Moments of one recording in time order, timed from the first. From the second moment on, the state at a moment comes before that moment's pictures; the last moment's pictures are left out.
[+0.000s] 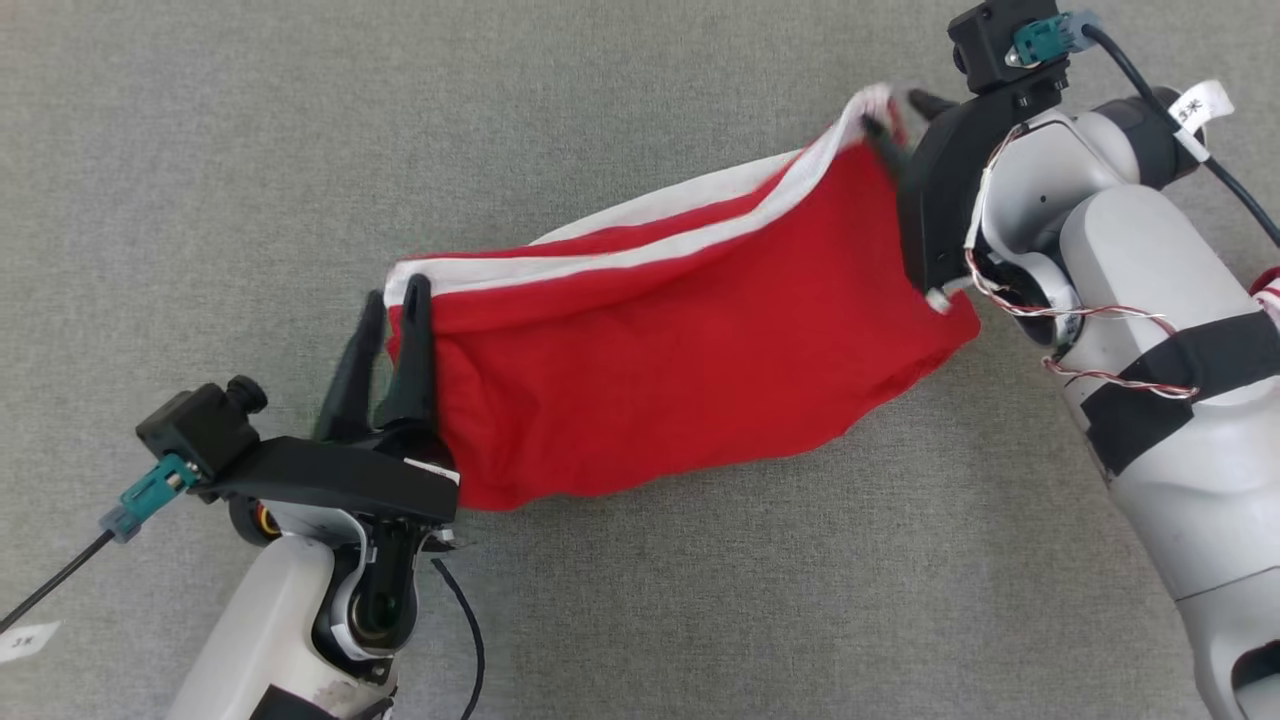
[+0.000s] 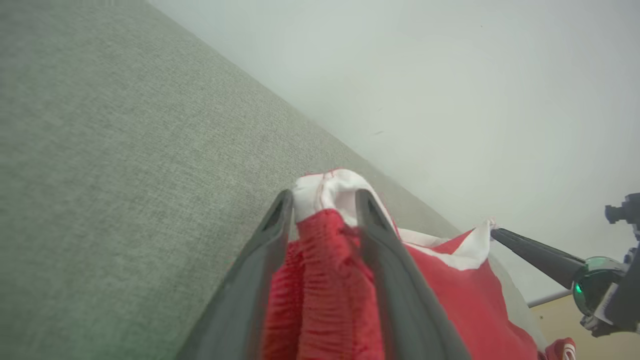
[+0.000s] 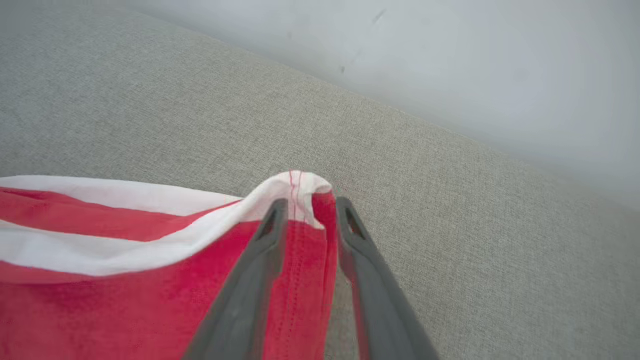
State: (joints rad) left arm -0.51 0.19 -0.35 0.30 -1.01 -0.04 -0.25; right arm -1.05 -0.27 0.47 0.62 0.36 0.13 0.49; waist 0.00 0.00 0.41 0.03
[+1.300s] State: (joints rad) left arm -0.08 0.08 0.06 0.08 -0.21 -0.12 -0.26; right arm -0.91 -0.21 0.21 0.85 0.41 0.13 0.44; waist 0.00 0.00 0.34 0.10
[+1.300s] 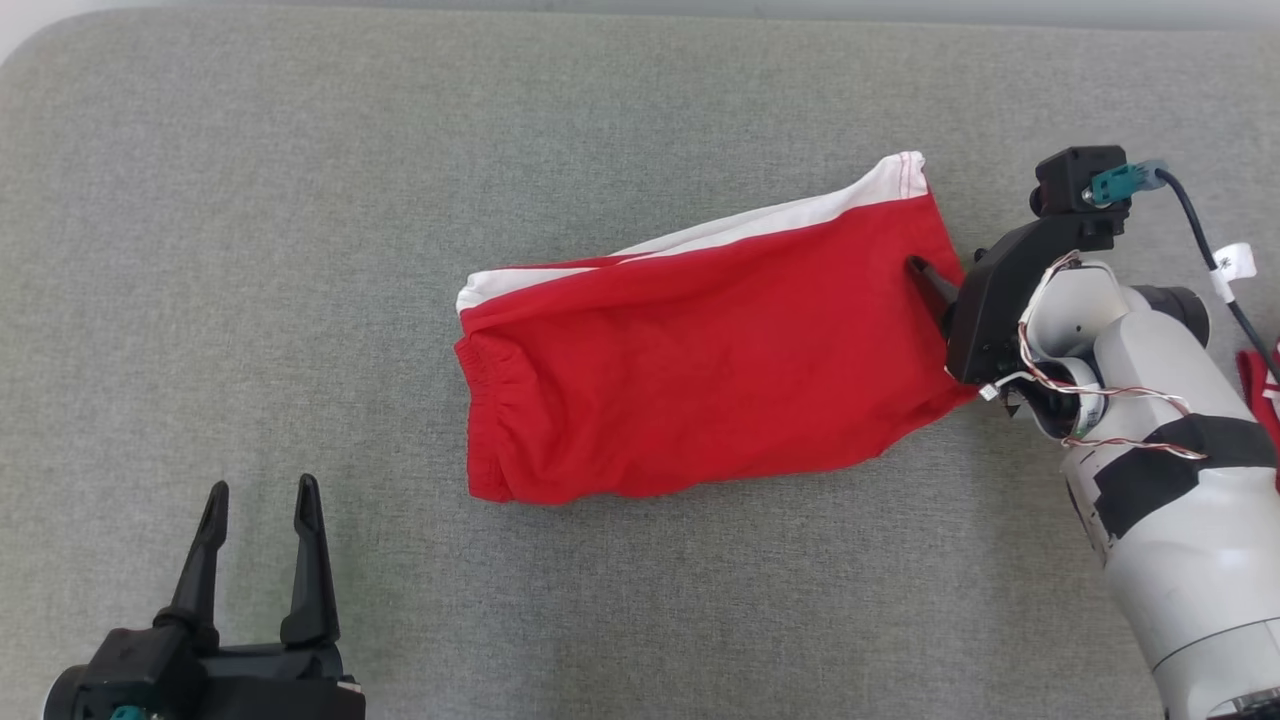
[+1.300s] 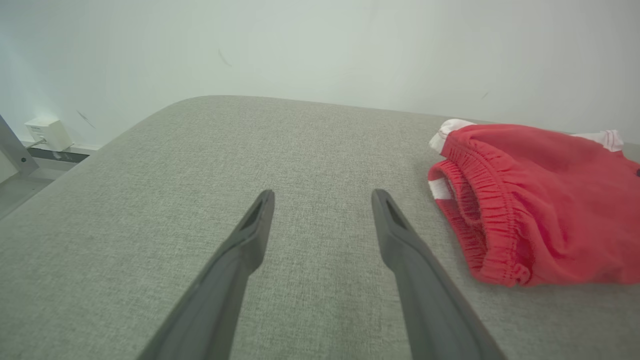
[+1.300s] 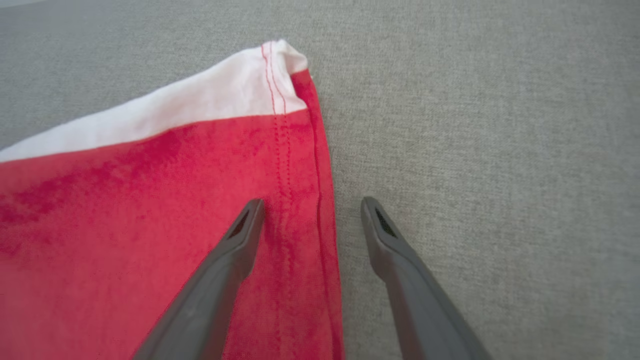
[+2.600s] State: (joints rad) left arm -0.10 0.08 0.04 0.09 -0.22 -0.13 -0.26; right arm -0.90 -0.19 0.16 0.94 0.35 0.13 0.40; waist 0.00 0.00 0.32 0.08
